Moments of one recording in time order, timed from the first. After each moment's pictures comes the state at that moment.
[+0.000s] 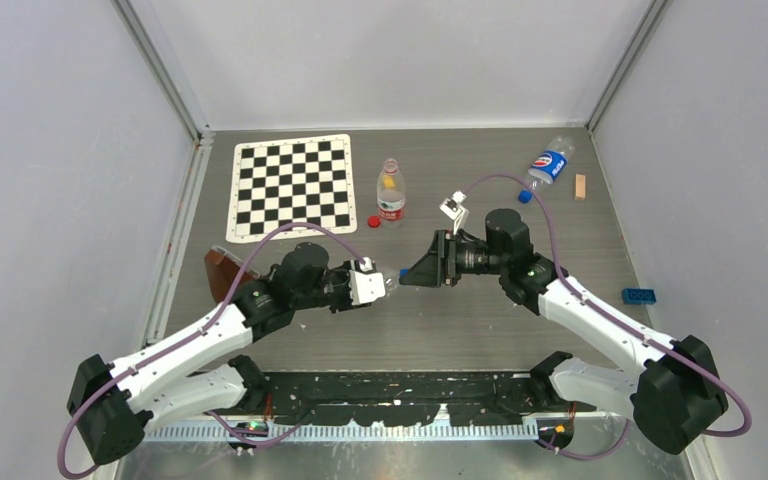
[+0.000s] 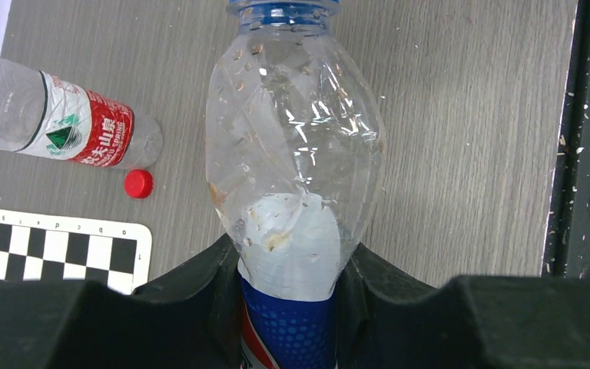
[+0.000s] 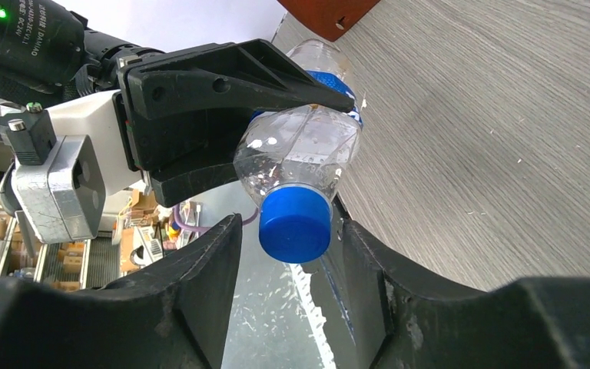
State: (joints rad) left arm -0.83 0.94 0.66 -0.26 0.28 0.61; right arm 0.56 1.09 0.66 0.10 -0.78 0.74
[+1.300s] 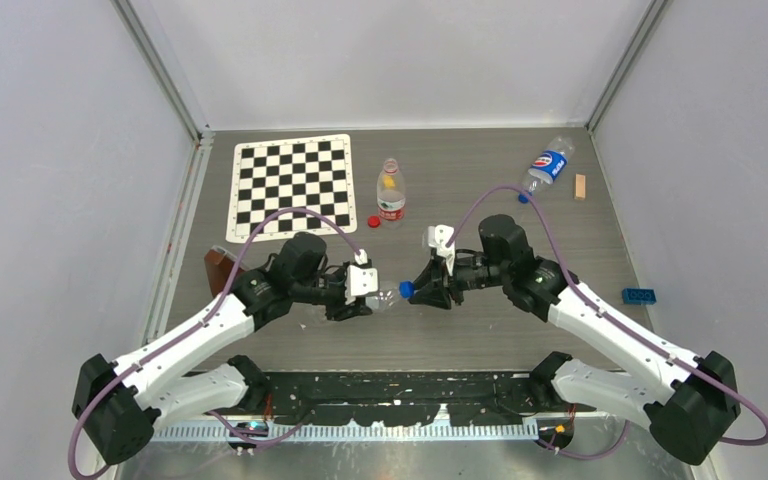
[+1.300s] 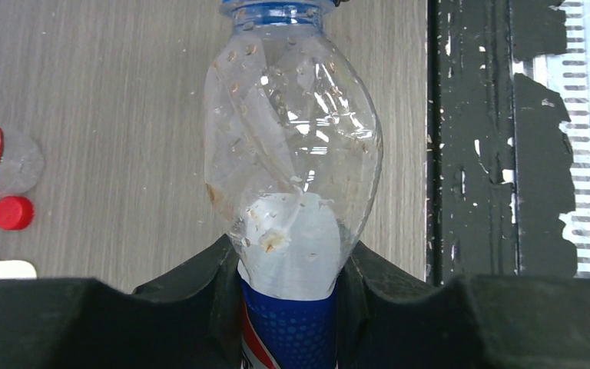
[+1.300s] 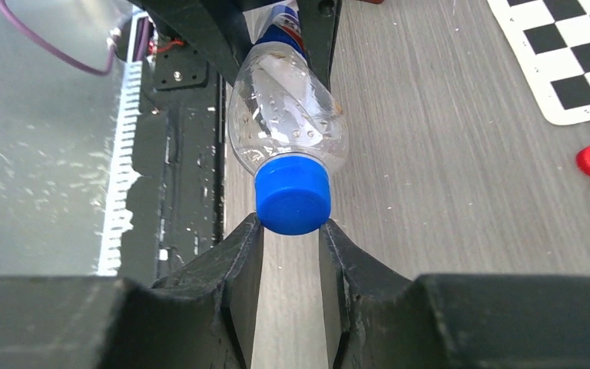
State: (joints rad) left arm -0.75 0.98 0.72 -0.40 0.58 0.54; right arm 0.66 1.00 0.75 -0.21 -0.80 -0.21
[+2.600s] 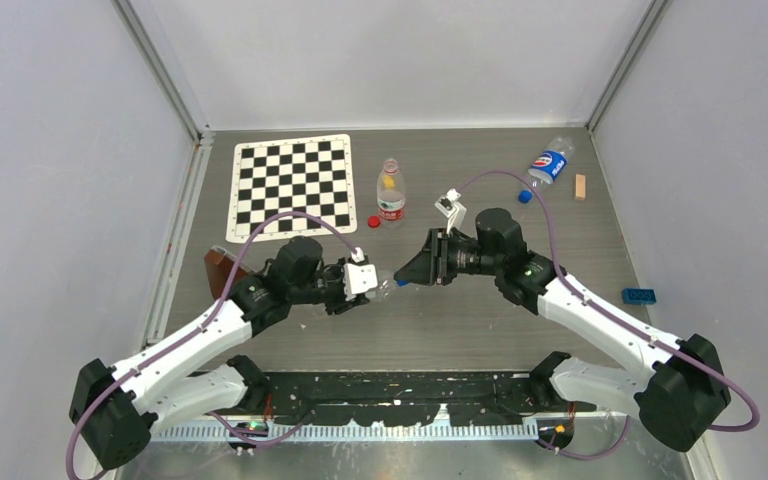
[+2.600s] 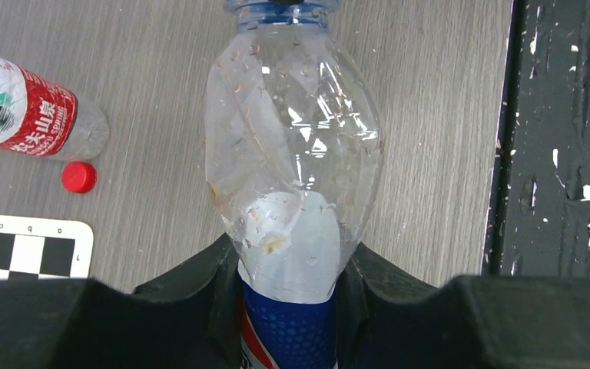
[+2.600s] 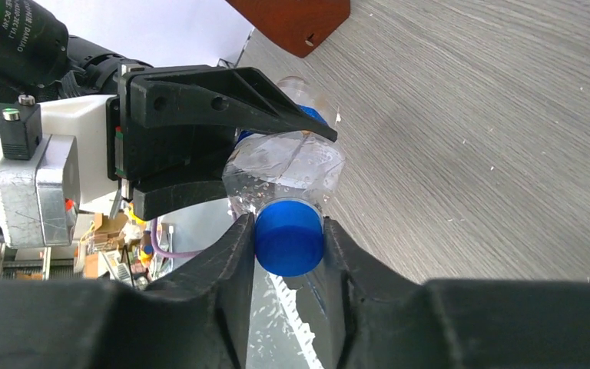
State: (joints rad) left arm -0.75 0.95 0.67 -0.30 0.44 0.53; right arm 0.65 1.08 0.73 -0.01 -0.59 0.70
